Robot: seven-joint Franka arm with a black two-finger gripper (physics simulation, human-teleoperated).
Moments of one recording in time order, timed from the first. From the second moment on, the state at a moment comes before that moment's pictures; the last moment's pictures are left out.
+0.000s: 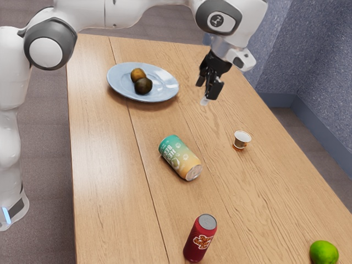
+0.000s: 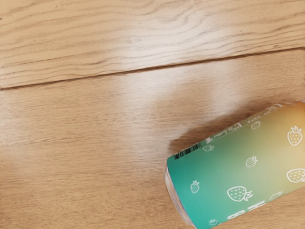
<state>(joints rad) 0.20 0.22 -0.33 -1.25 0.18 1.32 0.03</state>
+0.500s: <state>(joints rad) 0.22 0.23 -0.32 -1.27 0.16 1.54 0.05</state>
